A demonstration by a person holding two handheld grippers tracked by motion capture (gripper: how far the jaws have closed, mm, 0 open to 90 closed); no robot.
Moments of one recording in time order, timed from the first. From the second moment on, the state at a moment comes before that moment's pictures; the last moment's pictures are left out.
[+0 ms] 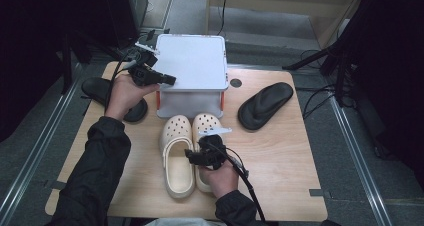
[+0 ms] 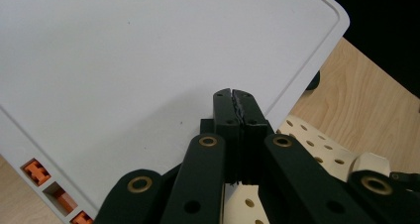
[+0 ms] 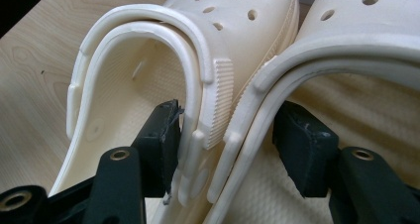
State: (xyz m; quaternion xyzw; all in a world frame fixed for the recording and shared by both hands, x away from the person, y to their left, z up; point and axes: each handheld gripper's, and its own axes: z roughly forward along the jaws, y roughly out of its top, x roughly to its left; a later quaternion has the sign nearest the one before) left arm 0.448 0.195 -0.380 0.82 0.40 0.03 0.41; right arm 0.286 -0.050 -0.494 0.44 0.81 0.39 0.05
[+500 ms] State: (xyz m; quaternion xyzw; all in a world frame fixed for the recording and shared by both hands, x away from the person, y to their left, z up) left arm 0.448 0.195 -0.380 0.82 0.40 0.04 0.41; right arm 0.288 -0.056 -0.491 0.48 0.79 0.39 0.02
